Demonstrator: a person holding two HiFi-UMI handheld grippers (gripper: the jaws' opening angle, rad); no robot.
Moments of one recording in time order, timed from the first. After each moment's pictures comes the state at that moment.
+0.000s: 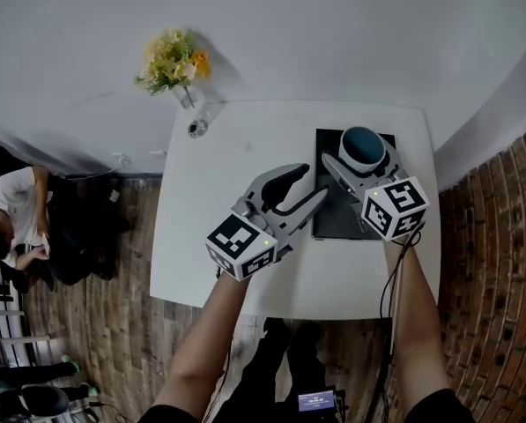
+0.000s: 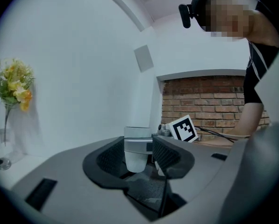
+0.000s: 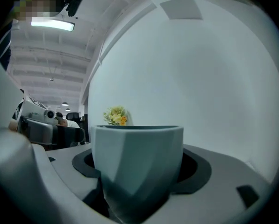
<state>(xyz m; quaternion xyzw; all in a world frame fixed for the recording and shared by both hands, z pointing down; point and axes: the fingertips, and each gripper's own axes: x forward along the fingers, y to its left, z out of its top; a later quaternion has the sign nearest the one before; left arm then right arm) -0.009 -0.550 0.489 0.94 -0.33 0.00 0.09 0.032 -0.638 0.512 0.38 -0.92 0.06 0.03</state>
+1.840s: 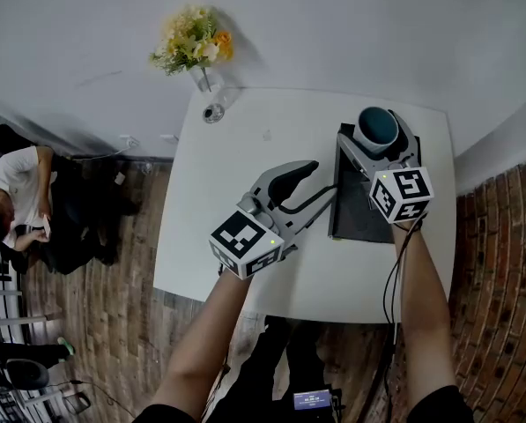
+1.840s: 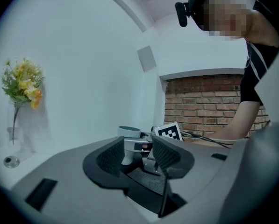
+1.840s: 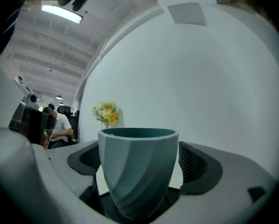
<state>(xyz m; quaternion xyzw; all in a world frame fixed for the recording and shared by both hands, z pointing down) -0.038 -0.551 0.506 0.94 -0.34 0.00 0.09 0.020 -0.685 0.536 0.43 -0.90 0.01 0.03</state>
